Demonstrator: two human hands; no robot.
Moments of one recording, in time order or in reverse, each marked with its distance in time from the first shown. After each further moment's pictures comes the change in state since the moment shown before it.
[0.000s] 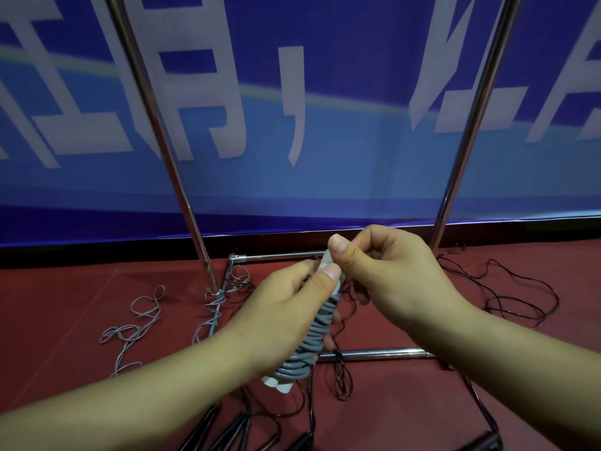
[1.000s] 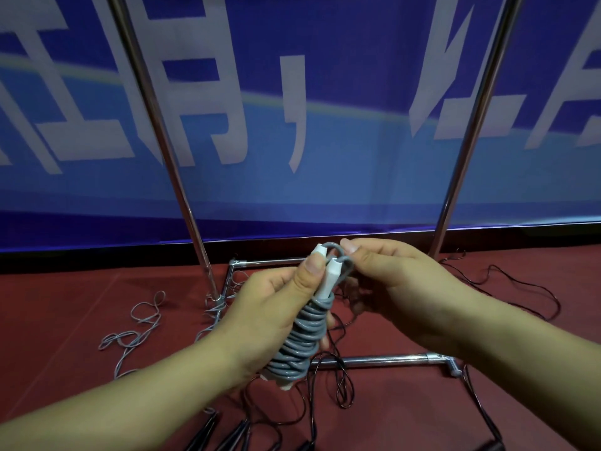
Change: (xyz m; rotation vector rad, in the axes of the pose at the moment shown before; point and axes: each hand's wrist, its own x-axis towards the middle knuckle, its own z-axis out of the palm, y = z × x) left_hand -0.001 0.001 -0.010 -0.195 0.095 -0.038; right_hand 0.006 -0.001 -0.009 0.275 -0.351 0.186
